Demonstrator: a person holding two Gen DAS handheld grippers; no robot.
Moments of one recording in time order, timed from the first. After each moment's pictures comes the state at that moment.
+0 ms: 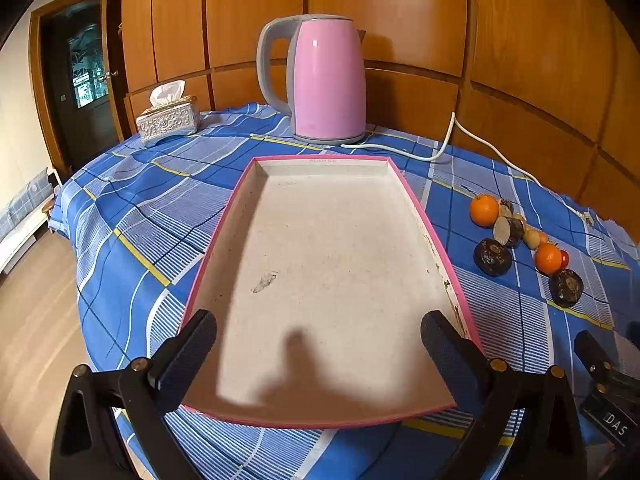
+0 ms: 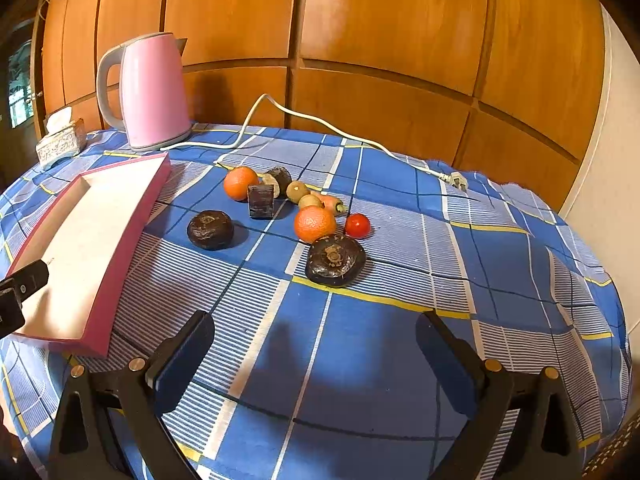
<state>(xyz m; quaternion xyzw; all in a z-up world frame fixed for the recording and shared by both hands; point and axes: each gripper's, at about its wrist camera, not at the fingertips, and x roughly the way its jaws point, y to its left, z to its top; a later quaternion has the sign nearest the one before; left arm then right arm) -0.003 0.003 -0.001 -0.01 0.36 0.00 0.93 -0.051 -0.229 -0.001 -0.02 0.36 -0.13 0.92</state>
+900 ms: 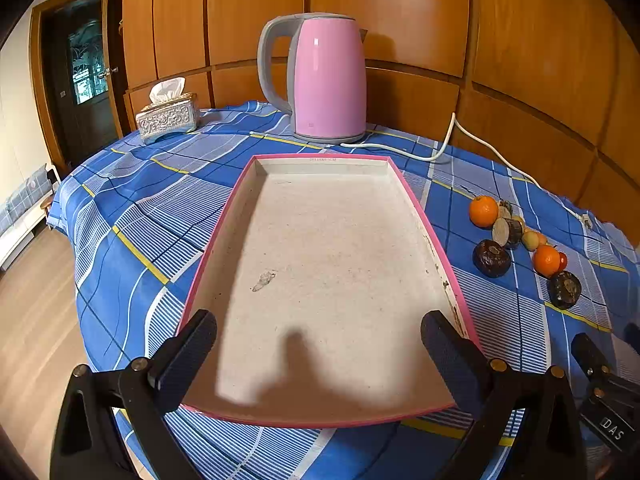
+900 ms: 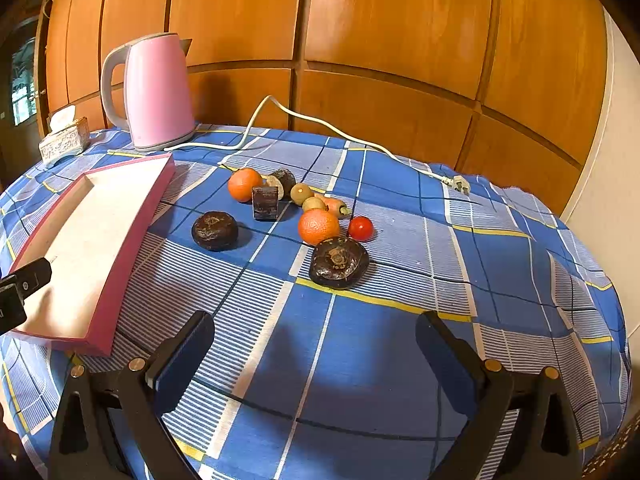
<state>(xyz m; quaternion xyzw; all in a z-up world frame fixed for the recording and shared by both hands) -0.003 0.004 -0.002 -0.01 0.36 0.00 0.93 -0.051 -0.225 0.000 -0.03 0.36 -0.12 0.93</state>
